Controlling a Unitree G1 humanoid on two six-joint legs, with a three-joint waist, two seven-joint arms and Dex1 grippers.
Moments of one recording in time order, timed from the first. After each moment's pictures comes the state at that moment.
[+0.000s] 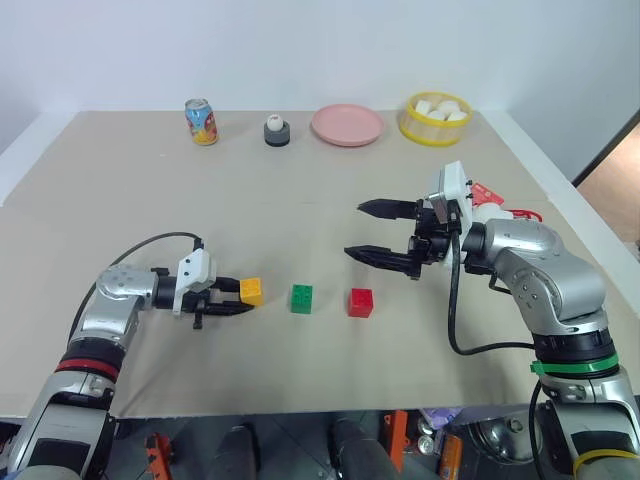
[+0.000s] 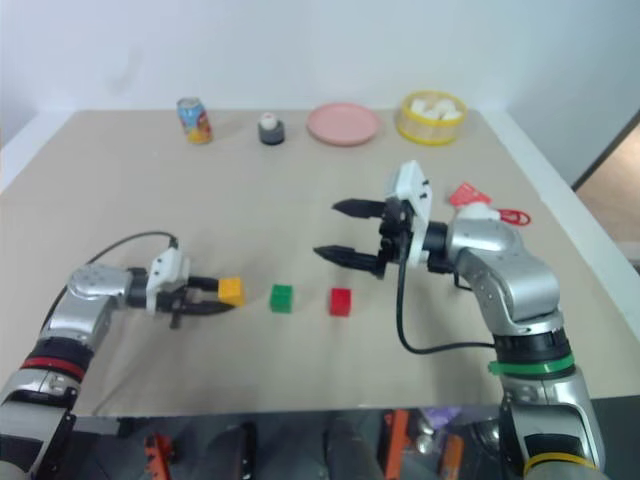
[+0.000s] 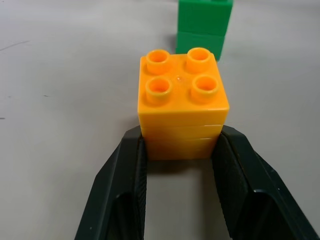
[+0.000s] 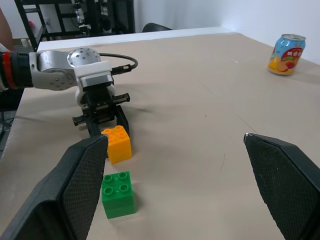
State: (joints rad) left arm -0.59 0.61 -0.10 0.64 -0.24 -0.22 -1.46; right arm -0.62 -0.65 0.02 -0.15 0.57 0.56 1.03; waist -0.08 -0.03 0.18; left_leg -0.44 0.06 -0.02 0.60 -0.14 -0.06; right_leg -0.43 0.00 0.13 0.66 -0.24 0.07
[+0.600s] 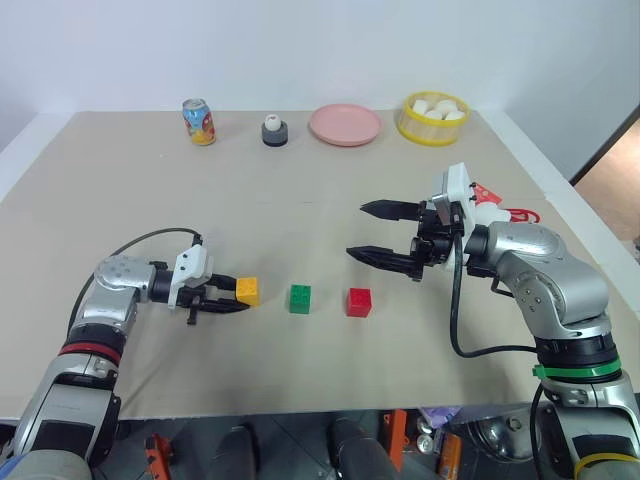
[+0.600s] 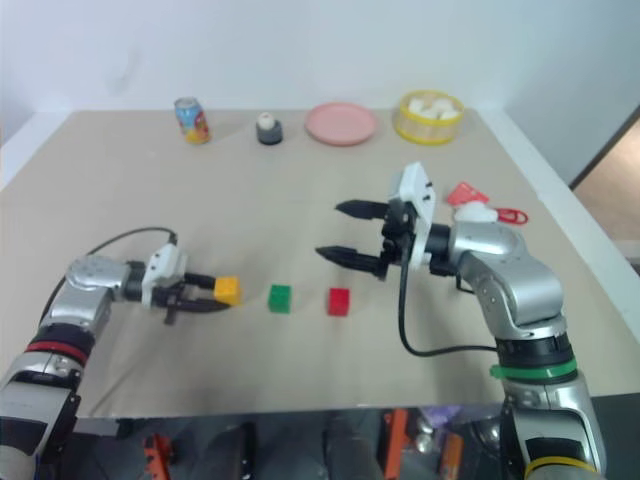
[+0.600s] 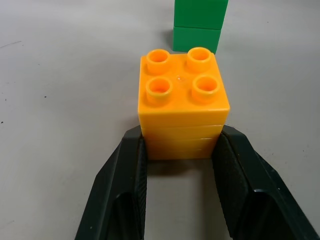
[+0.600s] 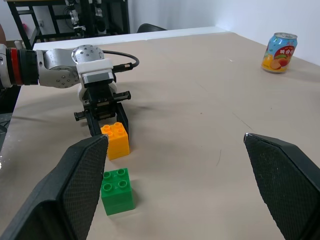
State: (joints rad) left arm -0.64 0.61 -0.10 0.75 -0.23 -0.28 -1.55; right arm -0.60 -0.65 0.00 -0.16 0.57 0.57 1.02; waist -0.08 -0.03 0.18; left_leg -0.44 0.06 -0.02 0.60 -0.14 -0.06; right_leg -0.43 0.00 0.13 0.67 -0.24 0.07
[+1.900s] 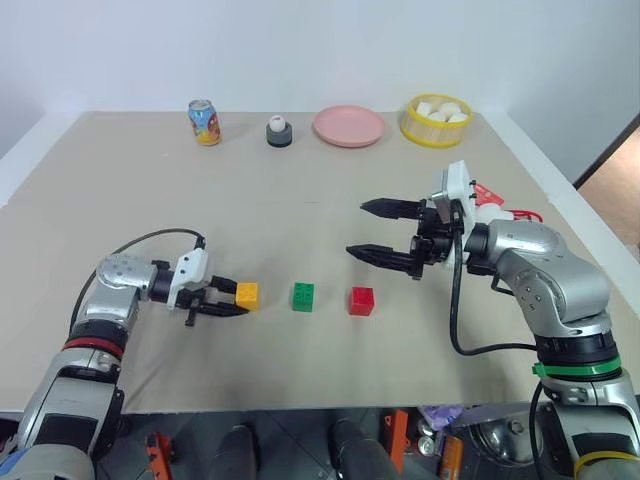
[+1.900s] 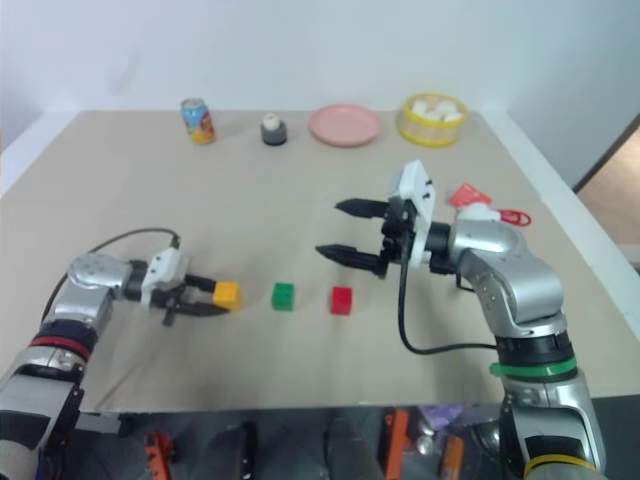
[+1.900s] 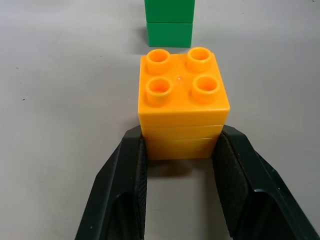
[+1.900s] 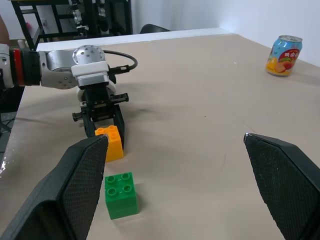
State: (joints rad) left arm -0.70 0.60 -0.12 0.84 -0.22 -0.37 -1.62; right arm -0.61 -0.65 0.00 -0.17 0.57 0.58 1.02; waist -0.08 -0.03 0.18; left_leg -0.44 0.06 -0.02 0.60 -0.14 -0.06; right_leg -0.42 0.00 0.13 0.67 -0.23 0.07
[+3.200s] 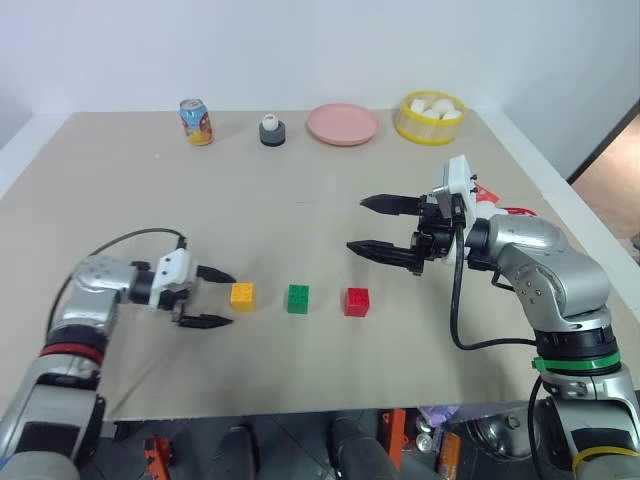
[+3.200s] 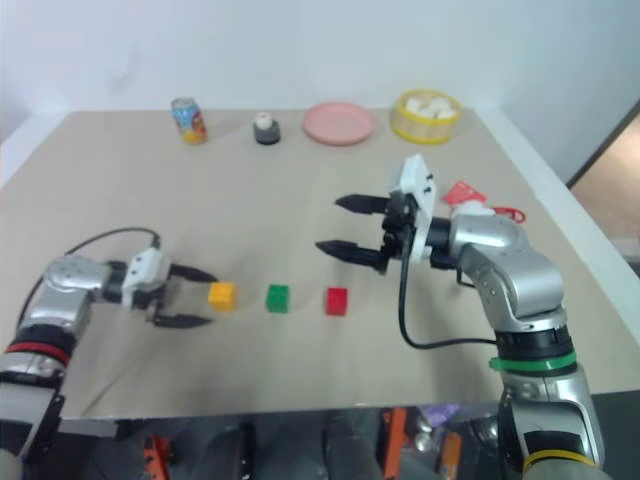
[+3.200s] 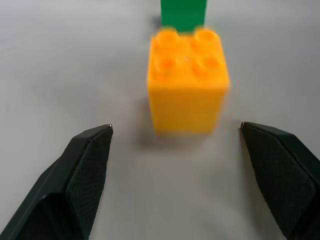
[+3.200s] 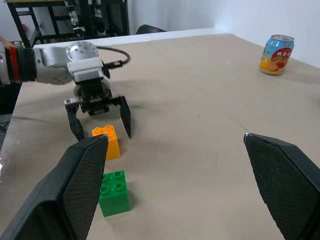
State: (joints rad) left arm -0.62 0.72 -0.08 0.76 -0.26 -0.34 -1.59; right arm -0.64 -0.65 0.00 -0.13 0.56 0.57 1.04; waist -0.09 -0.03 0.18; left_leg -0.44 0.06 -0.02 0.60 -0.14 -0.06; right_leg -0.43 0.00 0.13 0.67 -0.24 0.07
